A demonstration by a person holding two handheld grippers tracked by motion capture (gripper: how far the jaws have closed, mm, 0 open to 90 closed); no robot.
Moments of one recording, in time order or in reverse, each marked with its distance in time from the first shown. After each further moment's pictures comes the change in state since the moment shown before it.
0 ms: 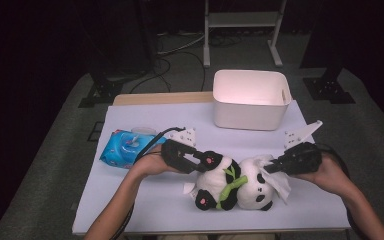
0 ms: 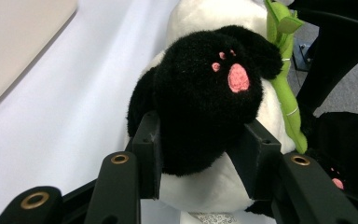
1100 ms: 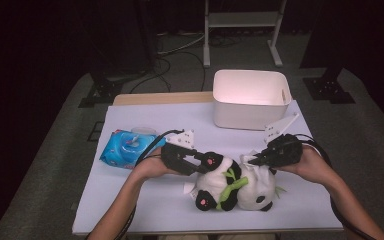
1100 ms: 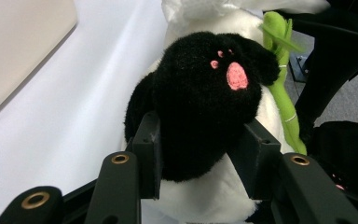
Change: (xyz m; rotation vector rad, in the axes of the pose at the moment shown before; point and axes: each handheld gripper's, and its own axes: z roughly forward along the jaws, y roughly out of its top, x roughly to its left) left arm -0.003 -0.007 0.003 -0.063 -0.003 0.015; right arm 0.000 0.043 0.022 0.041 0.020 -0.083
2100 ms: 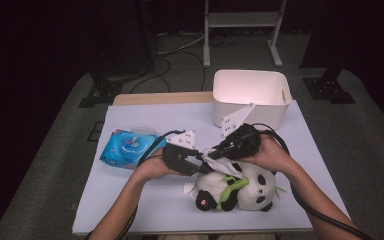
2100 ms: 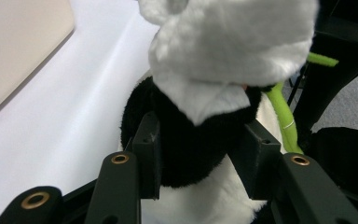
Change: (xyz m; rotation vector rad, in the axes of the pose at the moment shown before) left arm -0.001 0.000 0.003 -0.026 -0.006 -0.010; right arm 0.026 0.096 0.040 -0.073 0.045 -0.204
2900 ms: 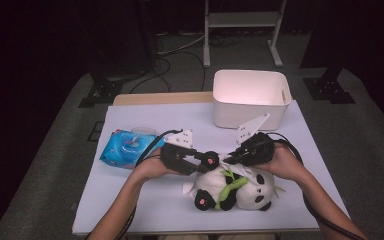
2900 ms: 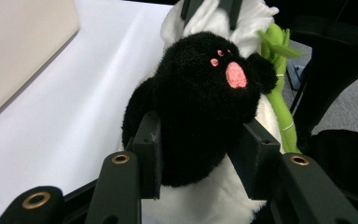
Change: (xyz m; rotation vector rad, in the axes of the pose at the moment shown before) left arm 0.000 -0.002 -0.004 -0.015 0.009 -0.013; right arm -0.002 -0.049 -0.004 0.035 -0.033 0.095
